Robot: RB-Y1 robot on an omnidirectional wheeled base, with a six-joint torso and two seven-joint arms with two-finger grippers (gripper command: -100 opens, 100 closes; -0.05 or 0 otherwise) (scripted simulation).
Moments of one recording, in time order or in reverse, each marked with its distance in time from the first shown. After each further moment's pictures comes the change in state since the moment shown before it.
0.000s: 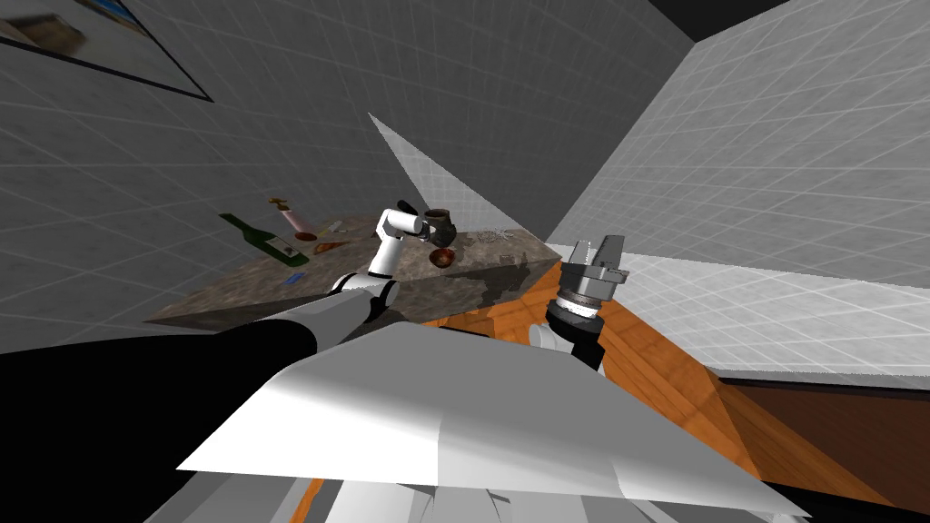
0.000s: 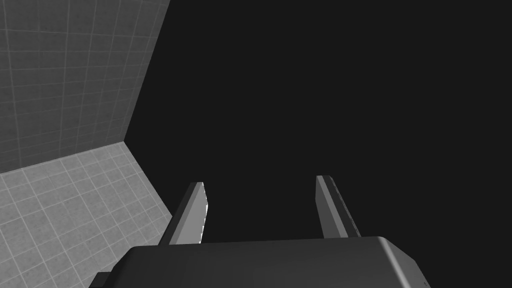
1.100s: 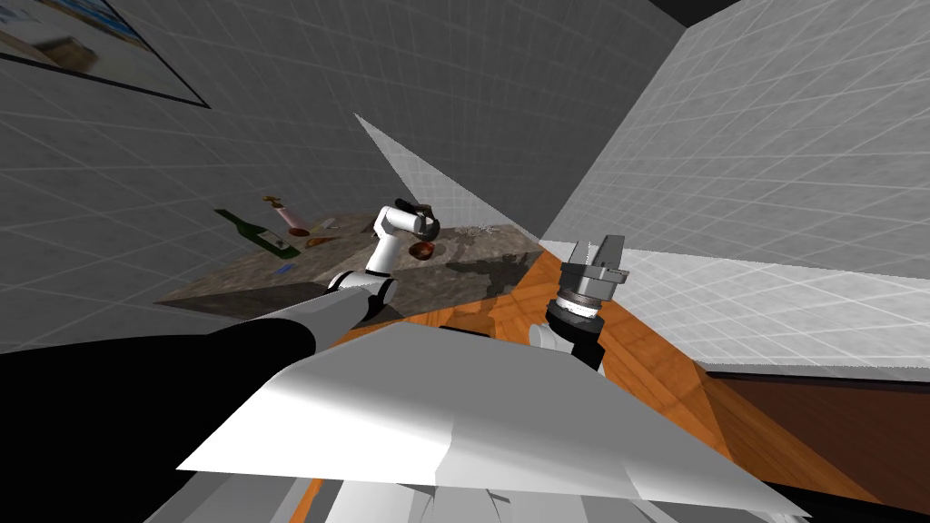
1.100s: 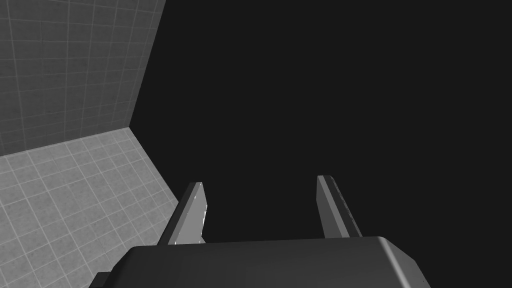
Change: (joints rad) left arm -0.014 0.031 -0.012 0.027 -0.097 -0.175 0.011; right arm 0.000 0.000 0.000 0.000 0.000 0.000 0.000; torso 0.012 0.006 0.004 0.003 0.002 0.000
